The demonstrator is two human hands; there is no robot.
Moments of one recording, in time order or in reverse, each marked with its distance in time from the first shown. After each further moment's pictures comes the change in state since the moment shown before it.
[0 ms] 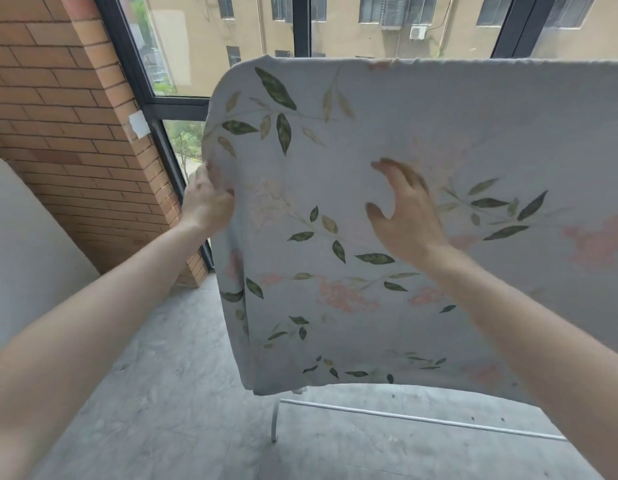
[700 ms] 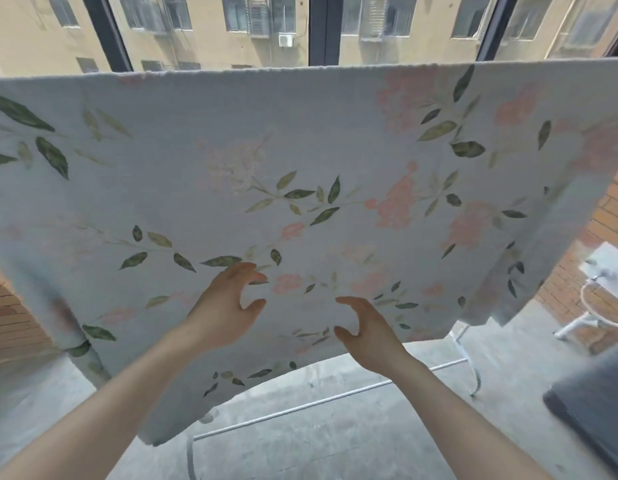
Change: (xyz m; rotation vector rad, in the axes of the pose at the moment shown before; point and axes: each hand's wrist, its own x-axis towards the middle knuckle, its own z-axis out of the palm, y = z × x) left_hand -0.201 0.119 0.178 0.139 -0.639 0.557; right_hand -0.239 0.165 -0.071 0.115 -0.279 0.621
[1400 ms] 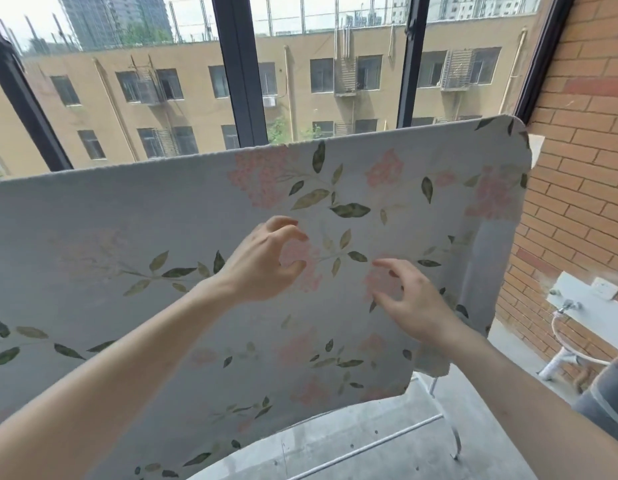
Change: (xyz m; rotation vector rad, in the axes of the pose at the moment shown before) left_hand 0.162 0.332 0.026 0.135 0.134 0.359; right_hand -0.002 0.117 -0.328 -0.042 0.341 -0.169
